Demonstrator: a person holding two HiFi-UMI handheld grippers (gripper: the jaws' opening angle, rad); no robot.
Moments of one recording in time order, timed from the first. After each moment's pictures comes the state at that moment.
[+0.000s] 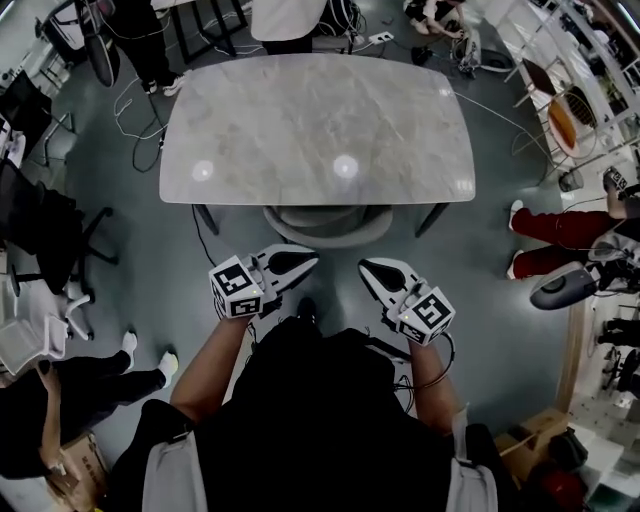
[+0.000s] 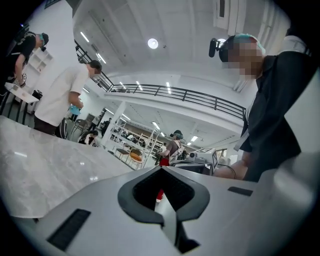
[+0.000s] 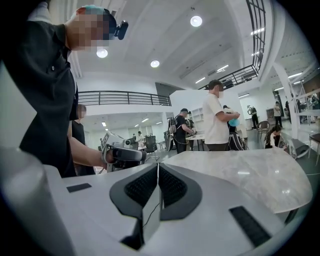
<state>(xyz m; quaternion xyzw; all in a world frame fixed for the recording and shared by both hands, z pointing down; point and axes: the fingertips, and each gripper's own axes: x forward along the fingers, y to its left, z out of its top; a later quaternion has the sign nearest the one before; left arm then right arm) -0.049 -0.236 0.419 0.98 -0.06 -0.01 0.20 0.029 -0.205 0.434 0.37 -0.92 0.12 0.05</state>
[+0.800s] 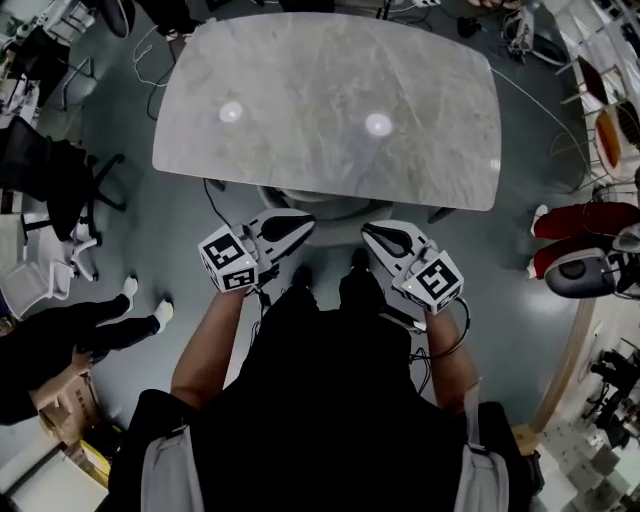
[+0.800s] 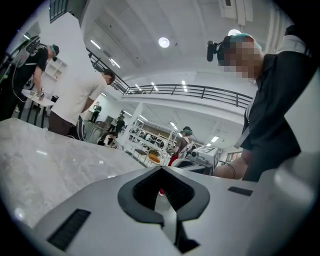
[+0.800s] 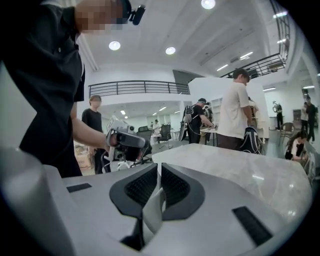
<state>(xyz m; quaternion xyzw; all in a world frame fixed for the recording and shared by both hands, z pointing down) 0.049 -0.338 0.433 0.96 -0.17 0.02 0.22 0.132 -0.313 0.461 0.25 -0.96 0.10 0.12</state>
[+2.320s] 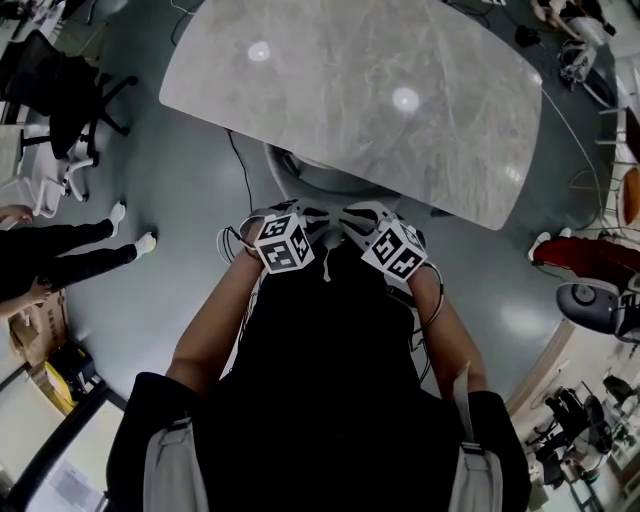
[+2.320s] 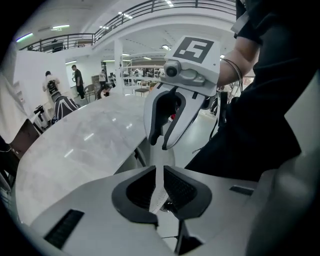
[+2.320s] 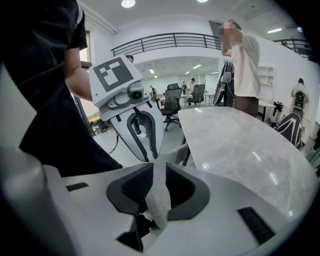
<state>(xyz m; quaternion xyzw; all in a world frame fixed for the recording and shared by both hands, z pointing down) 0.075 -0.292 0.628 0.88 -0.13 0.45 0.11 0.084 -0.301 0.613 0.04 -0.93 0.09 0.36</state>
